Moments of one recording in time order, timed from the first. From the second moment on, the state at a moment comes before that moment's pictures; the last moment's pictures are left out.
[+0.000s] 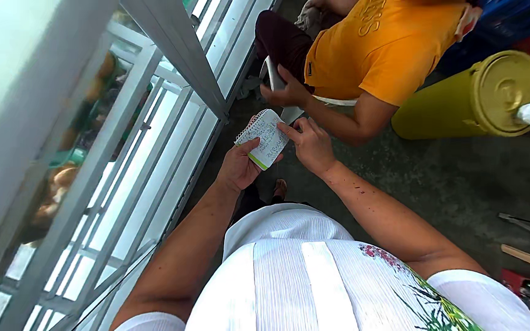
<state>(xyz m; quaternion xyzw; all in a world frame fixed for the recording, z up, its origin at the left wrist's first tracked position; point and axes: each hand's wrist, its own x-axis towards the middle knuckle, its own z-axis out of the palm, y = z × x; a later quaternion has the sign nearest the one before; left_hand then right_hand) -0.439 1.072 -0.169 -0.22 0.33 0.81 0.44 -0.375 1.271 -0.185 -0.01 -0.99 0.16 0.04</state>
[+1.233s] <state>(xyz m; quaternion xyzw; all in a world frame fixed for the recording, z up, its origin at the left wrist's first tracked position) -0.601 1.133 -0.161 -0.13 0.61 0.71 0.33 -0.198 1.307 -0.272 -0.28 -0.80 0.29 -0.45</state>
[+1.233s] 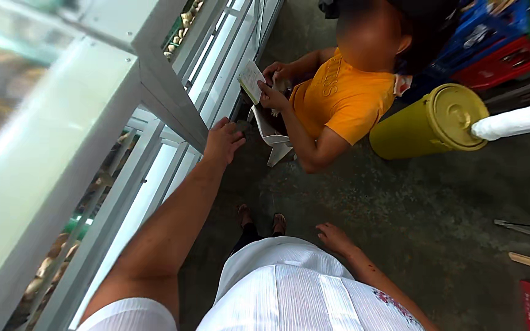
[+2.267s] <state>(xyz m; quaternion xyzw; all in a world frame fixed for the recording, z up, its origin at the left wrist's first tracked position) -0.744 1.055 -0.002 0.34 0.85 0.40 0.05 -0.347 1.256 -0.240 -0.18 -0.81 0.42 -0.38</state>
